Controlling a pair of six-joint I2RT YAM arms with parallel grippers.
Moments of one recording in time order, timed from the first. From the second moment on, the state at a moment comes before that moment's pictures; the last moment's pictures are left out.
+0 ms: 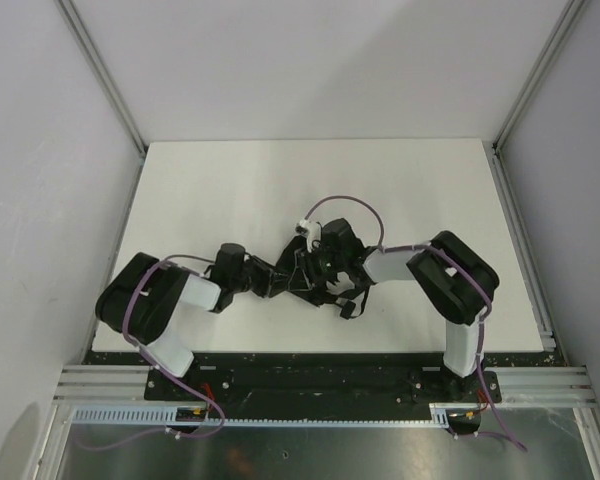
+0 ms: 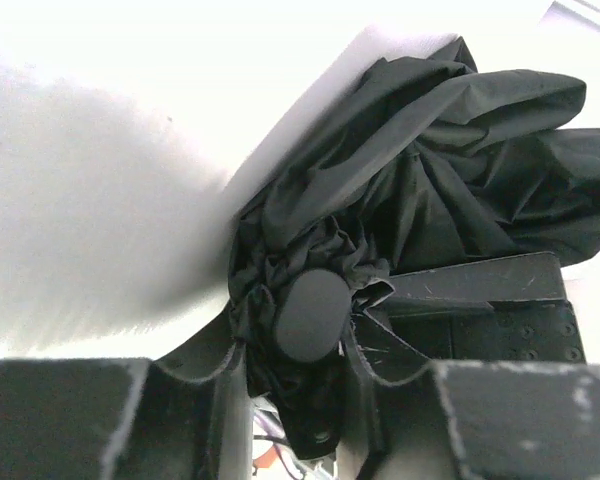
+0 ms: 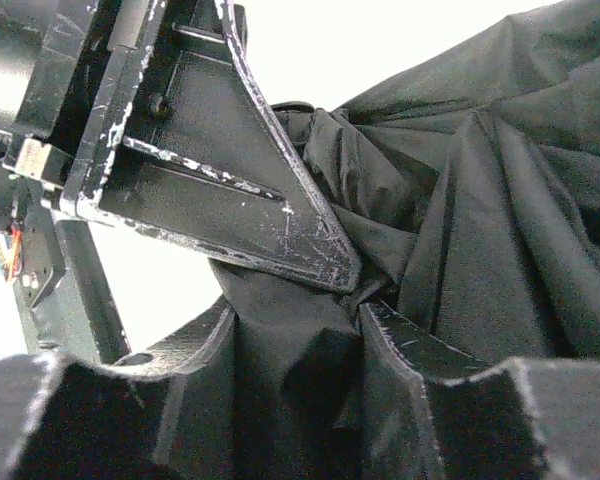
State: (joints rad) left arm -0.40 1.64 0.39 0.56 0.44 -1.55; right arm 0.74 1.93 0.95 0.35 -0.62 0.34
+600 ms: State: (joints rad) left arm -0.41 1.59 0.29 0.84 0.42 -1.37; right arm 0.54 1.03 0.56 -0.25 -0.21 0.85
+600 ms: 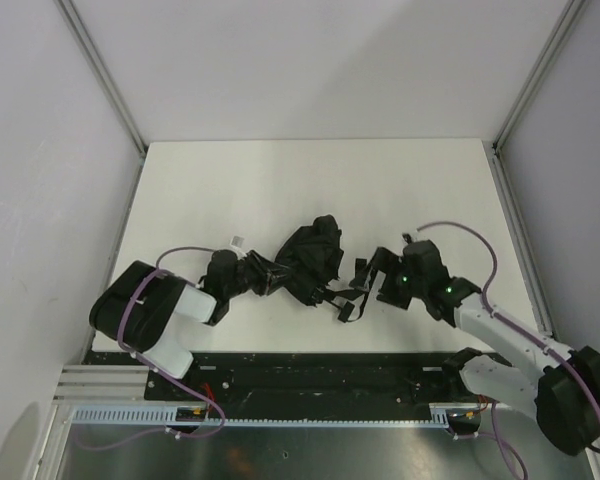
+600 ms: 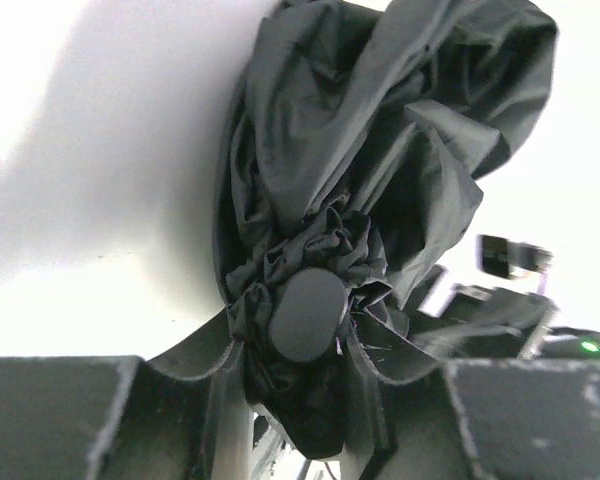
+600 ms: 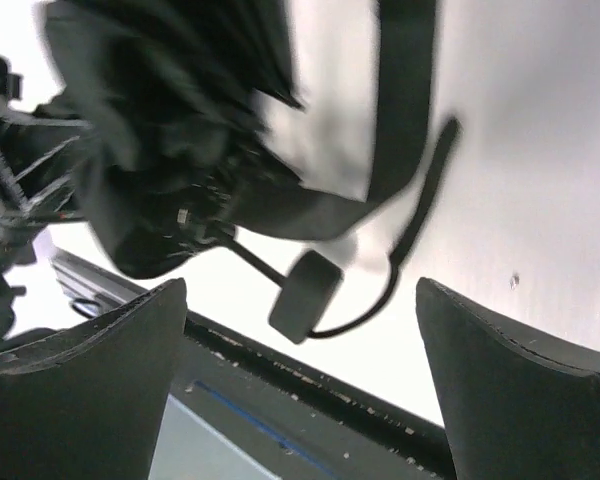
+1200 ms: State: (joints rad) left arm -0.43 1.66 0.20 1.23 0.43 -1.39; right arm 0.52 1.12 0.33 0.14 -0.27 1.29
